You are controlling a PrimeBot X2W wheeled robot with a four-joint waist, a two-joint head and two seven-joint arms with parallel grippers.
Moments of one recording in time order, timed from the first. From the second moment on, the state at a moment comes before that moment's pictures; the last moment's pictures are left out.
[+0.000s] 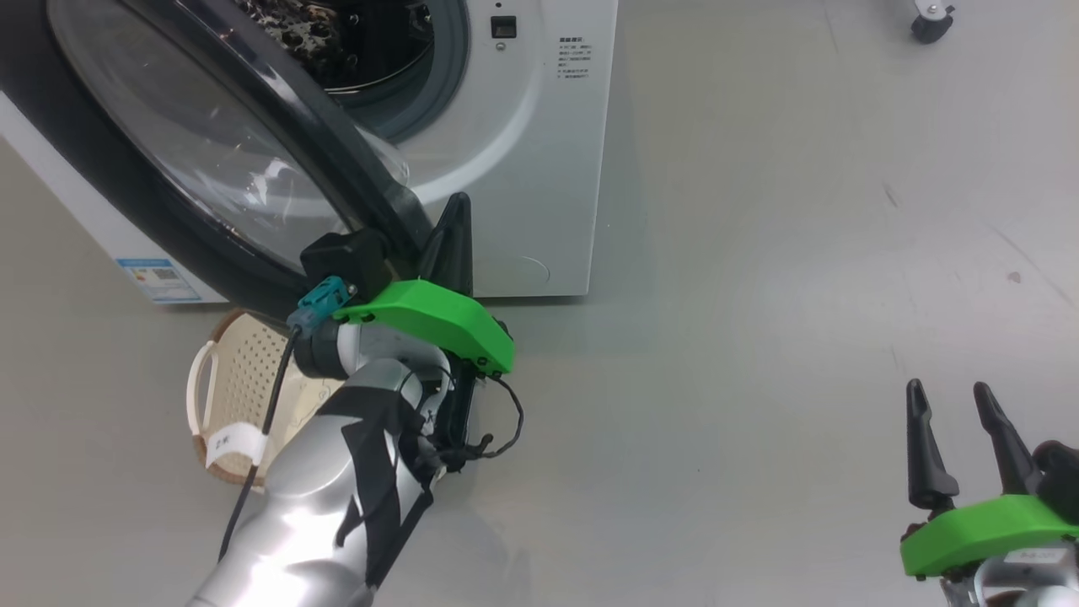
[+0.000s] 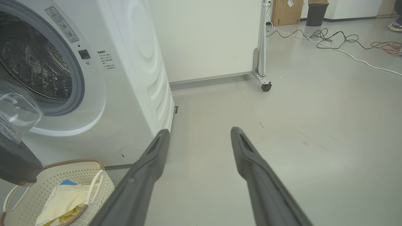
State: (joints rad) left arm -0.73 0.00 -0.64 0.59 -0.81 0.23 -0.25; right arm 0.10 -0.03 -0.14 0.03 0.18 0.13 -0.12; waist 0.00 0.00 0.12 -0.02
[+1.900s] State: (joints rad) left arm -0.47 0.14 -0.68 0.27 -0.70 0.25 -0.26; right arm 0.10 -0.03 -0.16 0.03 0.18 0.13 -0.10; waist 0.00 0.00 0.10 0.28
